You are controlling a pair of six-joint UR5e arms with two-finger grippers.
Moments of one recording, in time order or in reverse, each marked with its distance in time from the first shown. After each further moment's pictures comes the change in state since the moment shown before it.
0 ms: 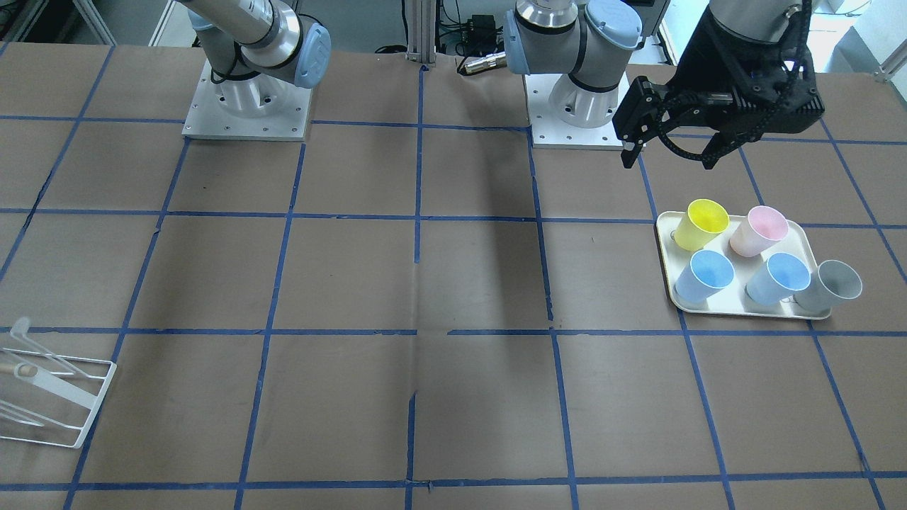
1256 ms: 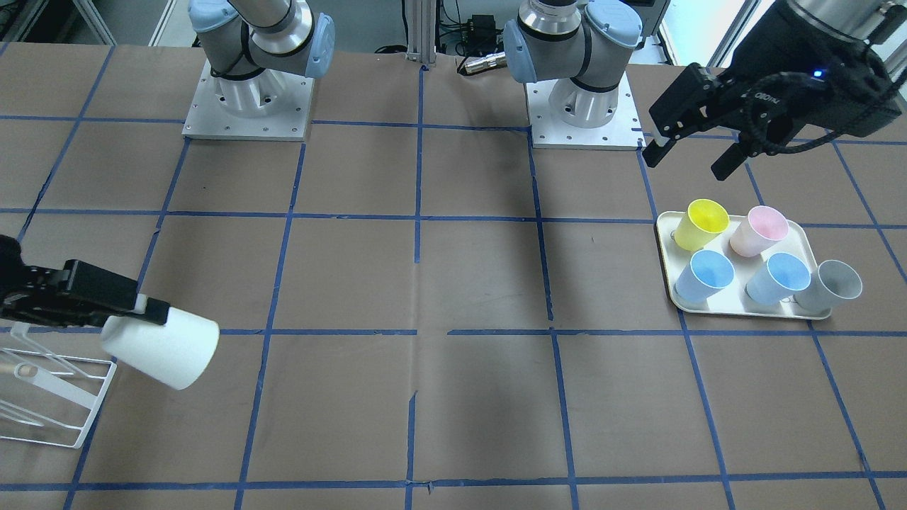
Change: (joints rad) left arm 0.186 0.013 0.000 -0.010 -0.346 0.101; right arm 0.185 -0.108 0.008 0.297 0.600 0.210
